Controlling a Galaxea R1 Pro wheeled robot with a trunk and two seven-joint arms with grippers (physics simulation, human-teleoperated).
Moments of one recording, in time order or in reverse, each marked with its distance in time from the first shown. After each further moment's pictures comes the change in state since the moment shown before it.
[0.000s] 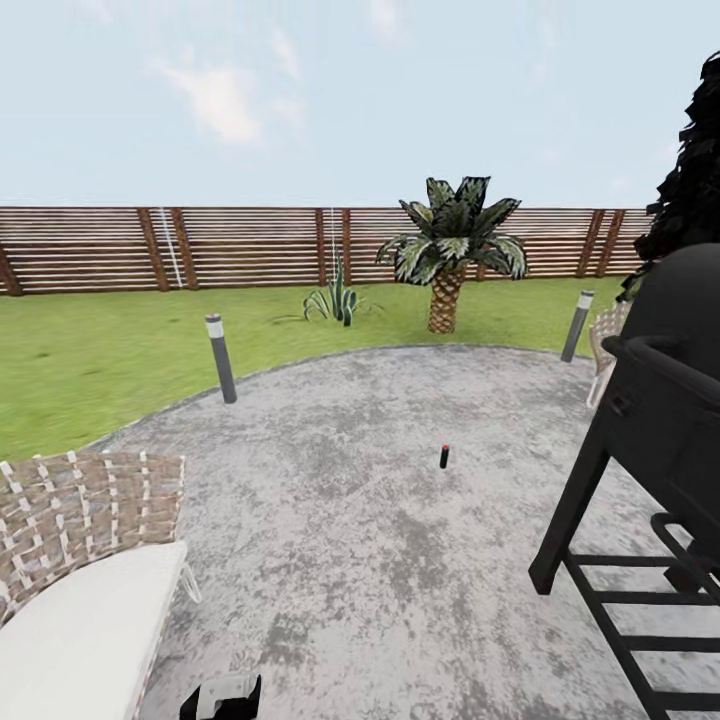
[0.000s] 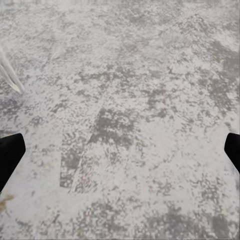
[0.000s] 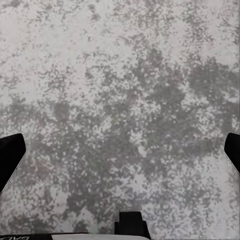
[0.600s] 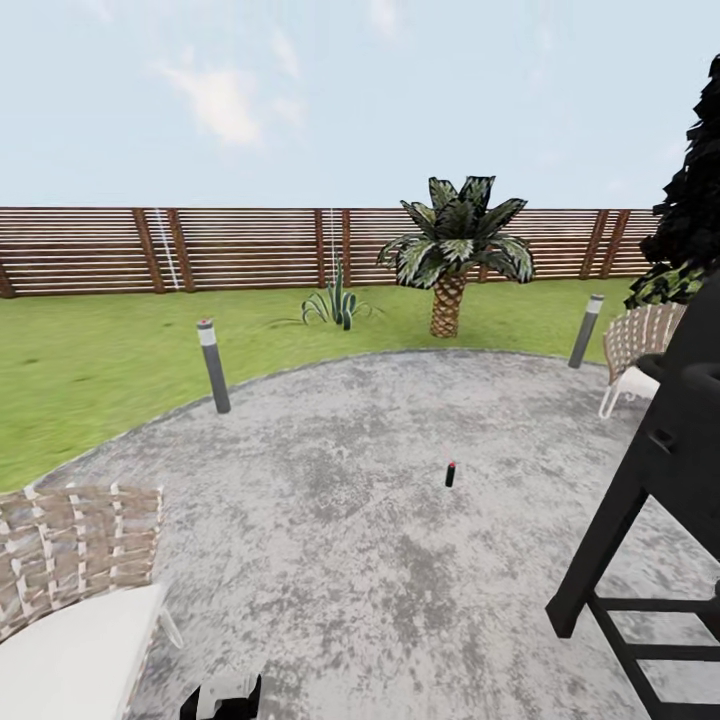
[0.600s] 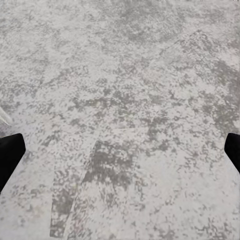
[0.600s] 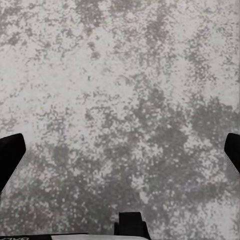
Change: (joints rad) left arm 0.000 0.000 0.000 0.000 0.000 0.000 0.000; right arm 0.000 0.000 -0.001 0.000 0.000 0.000 -0.001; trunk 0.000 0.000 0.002
